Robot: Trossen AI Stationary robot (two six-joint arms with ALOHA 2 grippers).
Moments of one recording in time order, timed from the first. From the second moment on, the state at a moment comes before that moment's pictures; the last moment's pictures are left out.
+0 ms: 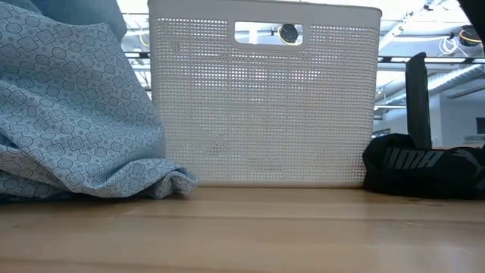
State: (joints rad) left arm 0.76 0.12 0.17 0.73 0.82 -1.16; right arm 0.20 2.14 2.14 -0.36 -0.10 -0.25
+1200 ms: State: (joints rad) left arm 0.54 0.13 0.17 -0.27 1.01 -1.06; right arm 0.03 1.82 2.14 -0.77 -0.10 -0.21
